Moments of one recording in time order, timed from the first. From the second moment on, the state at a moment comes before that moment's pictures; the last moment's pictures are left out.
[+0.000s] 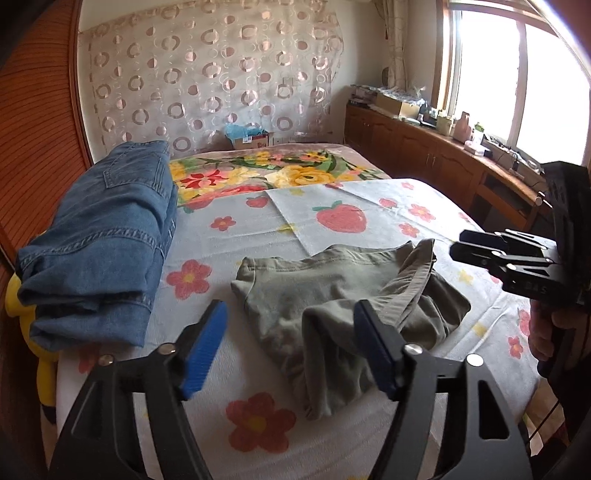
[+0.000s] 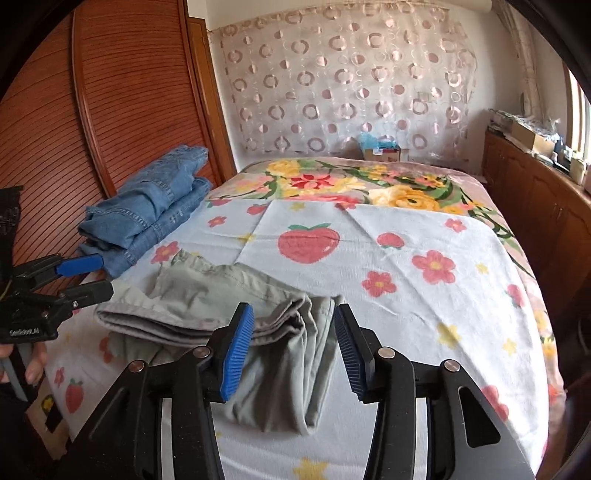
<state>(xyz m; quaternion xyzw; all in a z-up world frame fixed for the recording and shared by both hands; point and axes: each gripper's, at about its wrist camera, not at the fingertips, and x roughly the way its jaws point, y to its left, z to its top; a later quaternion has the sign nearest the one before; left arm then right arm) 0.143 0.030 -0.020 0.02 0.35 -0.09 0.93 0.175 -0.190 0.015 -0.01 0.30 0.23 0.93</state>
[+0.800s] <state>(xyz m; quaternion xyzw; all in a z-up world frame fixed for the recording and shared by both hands) 0.121 0.013 -0.073 0.04 0.40 -0.10 0.91 0.166 -0.199 -0.016 -0.04 0.37 0.26 0.89</state>
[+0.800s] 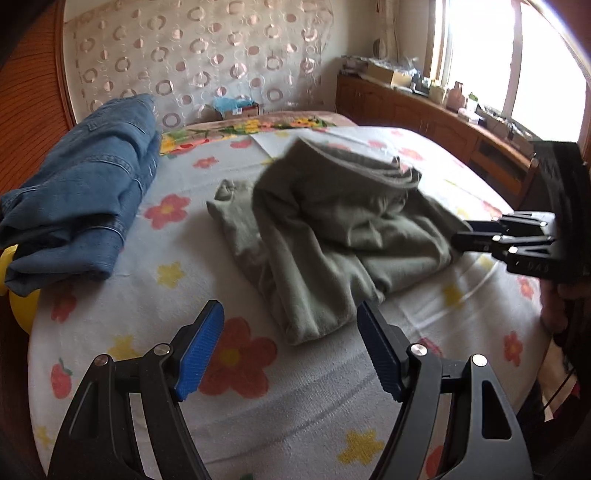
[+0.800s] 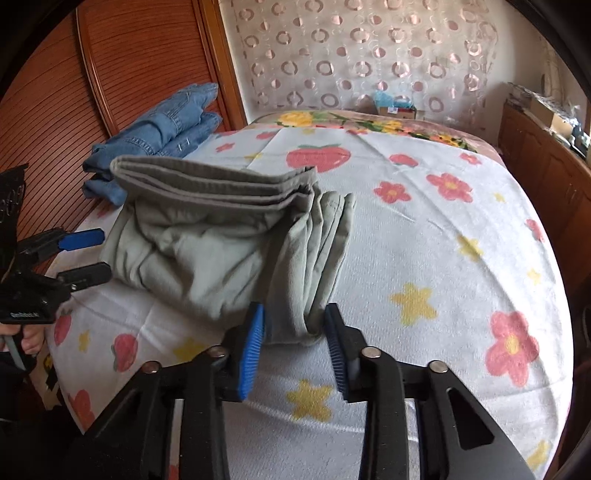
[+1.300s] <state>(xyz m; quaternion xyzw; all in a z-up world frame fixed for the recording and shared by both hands) 0.123 0.021 -0.080 0.03 0.41 -0.10 0.91 0.165 -0.219 -0.014 -0.04 0.36 0.23 0.90</state>
